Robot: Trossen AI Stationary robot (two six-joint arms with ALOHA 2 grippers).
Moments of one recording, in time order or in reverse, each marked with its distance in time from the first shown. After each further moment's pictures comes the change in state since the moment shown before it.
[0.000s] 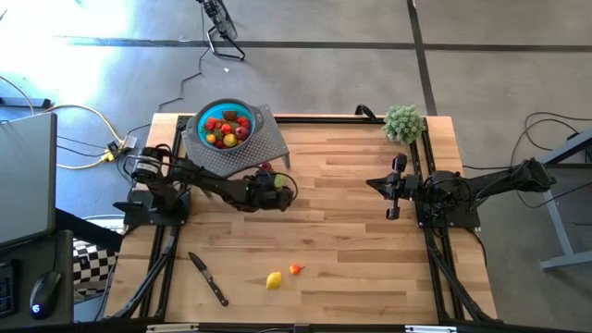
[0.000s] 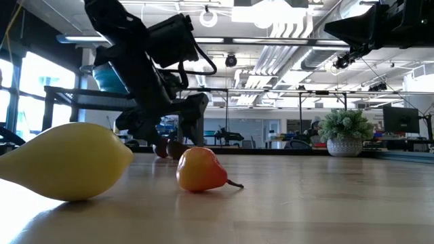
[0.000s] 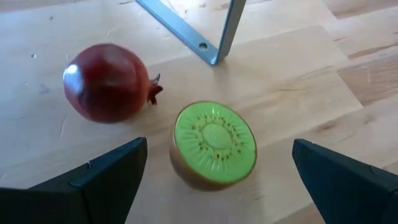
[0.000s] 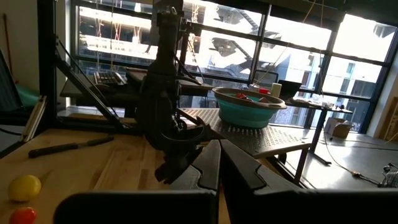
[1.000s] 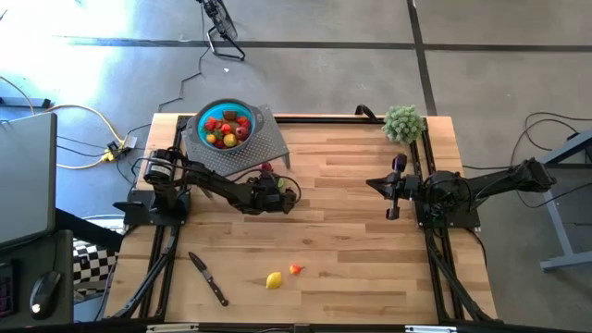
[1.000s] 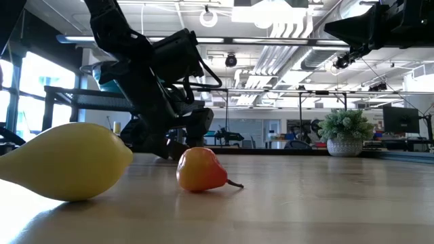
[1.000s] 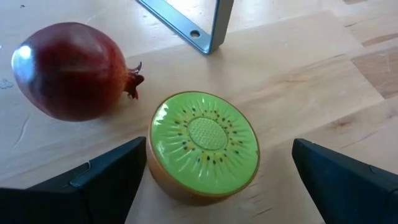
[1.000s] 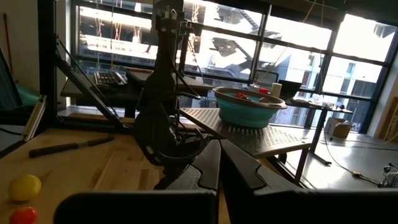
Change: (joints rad) left arm 0.007 0.108 0.001 0.115 -0.016 0.028; right arm 0.000 0.001 0.000 0.000 0.000 0.000
